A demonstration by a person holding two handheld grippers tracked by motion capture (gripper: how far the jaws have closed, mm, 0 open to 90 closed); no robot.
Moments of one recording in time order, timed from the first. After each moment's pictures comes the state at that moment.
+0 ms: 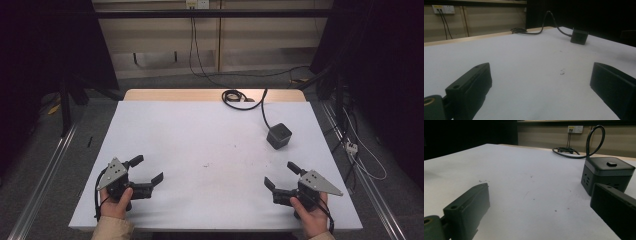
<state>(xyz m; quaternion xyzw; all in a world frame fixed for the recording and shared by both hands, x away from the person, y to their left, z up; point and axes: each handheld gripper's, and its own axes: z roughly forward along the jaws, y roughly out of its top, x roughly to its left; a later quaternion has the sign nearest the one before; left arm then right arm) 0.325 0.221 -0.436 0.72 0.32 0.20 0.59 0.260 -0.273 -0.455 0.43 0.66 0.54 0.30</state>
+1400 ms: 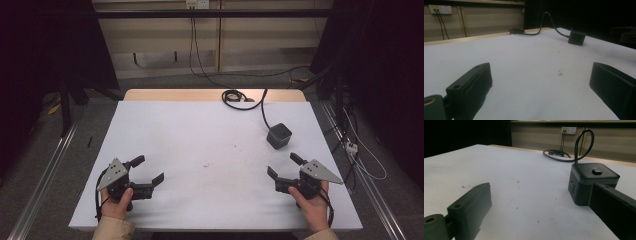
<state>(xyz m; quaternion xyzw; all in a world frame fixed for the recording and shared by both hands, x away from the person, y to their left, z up) 0.325 0.220 -0.439 0.71 0.31 0.19 0.60 0.286 -0.285 -0.449 0.44 0.65 0.53 0.32</state>
